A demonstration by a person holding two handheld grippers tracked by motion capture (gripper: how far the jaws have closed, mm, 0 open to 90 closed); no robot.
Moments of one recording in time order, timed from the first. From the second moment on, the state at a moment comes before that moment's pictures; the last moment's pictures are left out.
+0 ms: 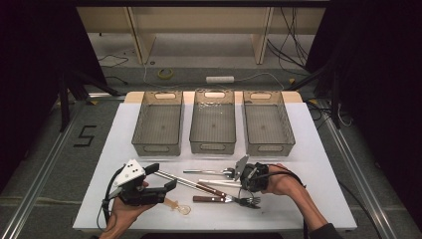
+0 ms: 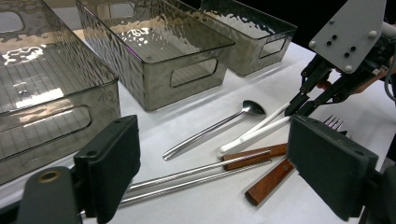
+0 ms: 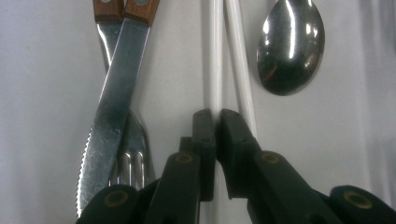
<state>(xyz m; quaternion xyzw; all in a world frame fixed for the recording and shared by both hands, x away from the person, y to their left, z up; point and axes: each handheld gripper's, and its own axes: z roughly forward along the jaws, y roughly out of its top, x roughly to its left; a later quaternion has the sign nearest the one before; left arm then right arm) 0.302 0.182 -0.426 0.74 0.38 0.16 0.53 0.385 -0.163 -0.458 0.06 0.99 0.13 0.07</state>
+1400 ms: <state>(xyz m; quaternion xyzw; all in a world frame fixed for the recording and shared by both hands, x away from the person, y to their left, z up) 0.339 0.112 -0.440 0.86 0.27 0.12 0.41 0.363 -0.152 -0.405 0.04 0.98 0.21 0.06</state>
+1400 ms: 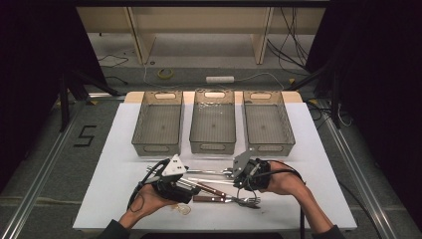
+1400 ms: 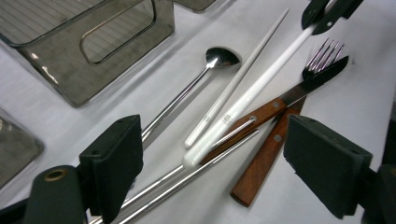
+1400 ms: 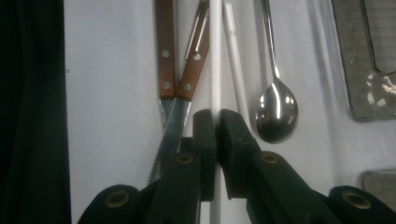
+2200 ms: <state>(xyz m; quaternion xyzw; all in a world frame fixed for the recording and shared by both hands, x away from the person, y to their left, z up) 0.328 0.083 -0.442 0.92 0.16 0.13 0.34 0.350 -0.139 -0.399 0.01 0.98 0.19 0.06</state>
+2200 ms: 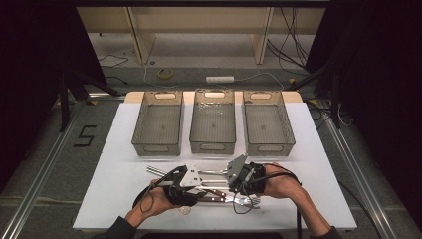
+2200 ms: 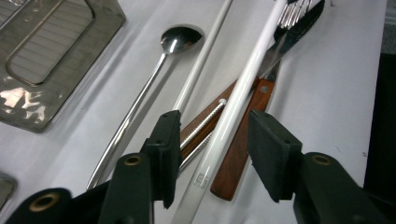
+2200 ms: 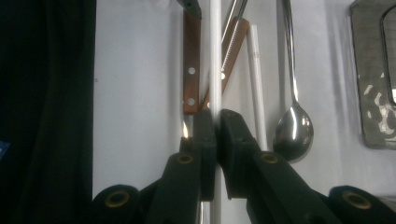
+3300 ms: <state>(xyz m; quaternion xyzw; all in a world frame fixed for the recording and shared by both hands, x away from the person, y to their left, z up) 0.318 0.080 -0.439 0.94 0.09 0.11 0.30 0.351 -0.145 -0.395 0.01 0.97 0.23 0.05</state>
